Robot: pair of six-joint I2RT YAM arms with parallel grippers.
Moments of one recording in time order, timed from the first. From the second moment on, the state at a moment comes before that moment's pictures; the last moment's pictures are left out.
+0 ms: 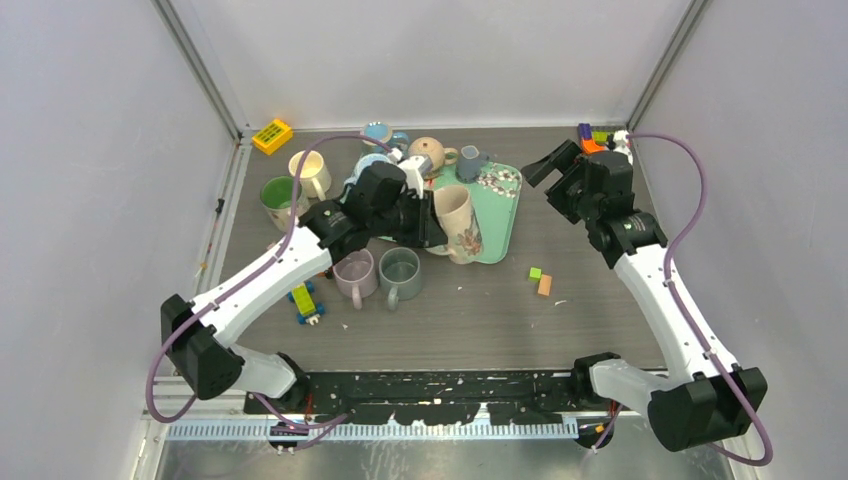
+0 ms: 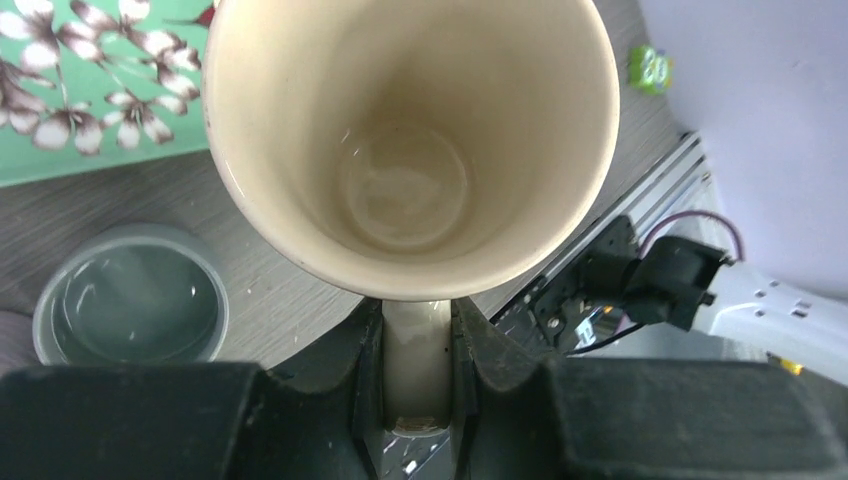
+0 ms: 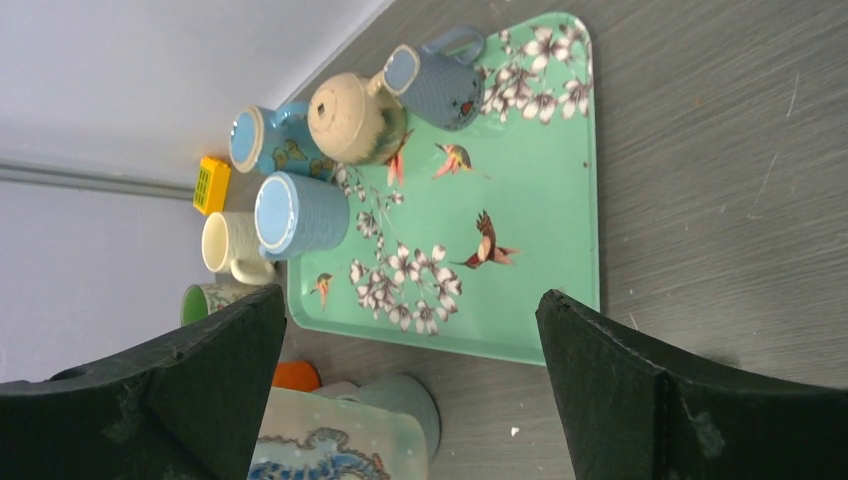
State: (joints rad) left arm -0.74 1.38 1.36 -0.57 0.22 -0.55; right arm 0.21 1.10 1.10 -0.43 0.05 0.84
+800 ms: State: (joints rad) left arm -1.01 1.37 1.04 -0.47 -0.12 -0.40; right arm 0.19 1.15 1.01 -0.36 -0.08 0.89
